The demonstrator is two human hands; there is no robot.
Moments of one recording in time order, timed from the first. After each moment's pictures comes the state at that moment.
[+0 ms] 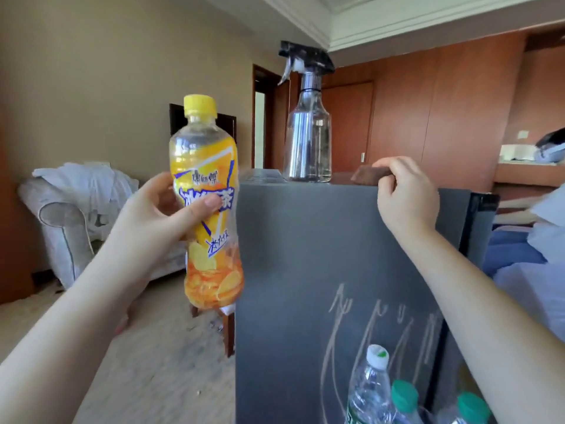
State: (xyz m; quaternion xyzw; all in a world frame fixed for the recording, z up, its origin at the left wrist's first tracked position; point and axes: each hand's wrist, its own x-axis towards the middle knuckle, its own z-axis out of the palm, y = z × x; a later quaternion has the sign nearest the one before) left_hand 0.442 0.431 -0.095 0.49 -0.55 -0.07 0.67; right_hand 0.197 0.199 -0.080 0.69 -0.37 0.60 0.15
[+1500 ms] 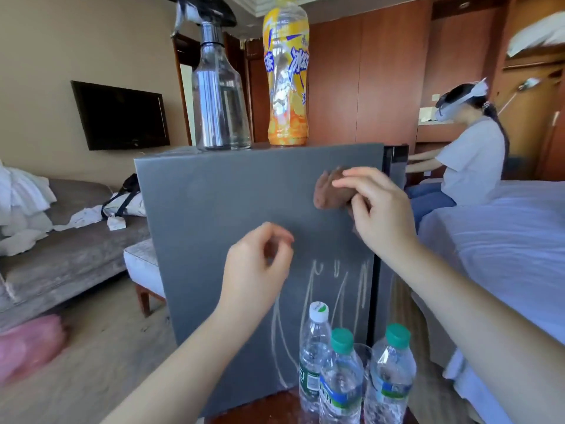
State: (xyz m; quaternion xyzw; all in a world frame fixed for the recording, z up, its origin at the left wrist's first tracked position) left_hand 0.302 0.329 -0.185 0.51 -0.66 0.00 0.55; right_hand 0.113 0.227 -0.151 0.74 -0.30 0.59 0.14
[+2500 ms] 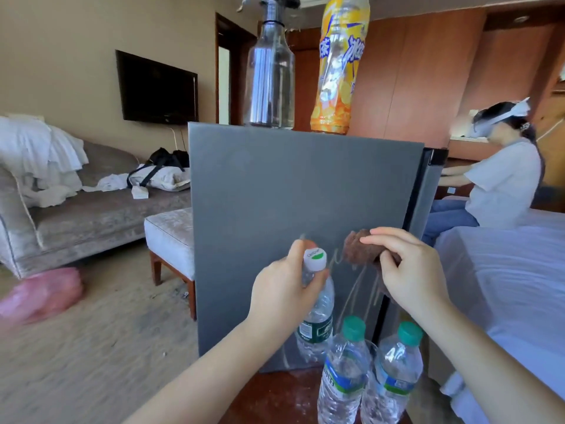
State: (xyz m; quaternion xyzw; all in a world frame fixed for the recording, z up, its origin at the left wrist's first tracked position) left_hand 0.293 0.339 -0.247 0.60 -0.65 0.03 0.46; right_hand 0.100 0.266 -0.221 0.77 -0.39 0.50 0.06
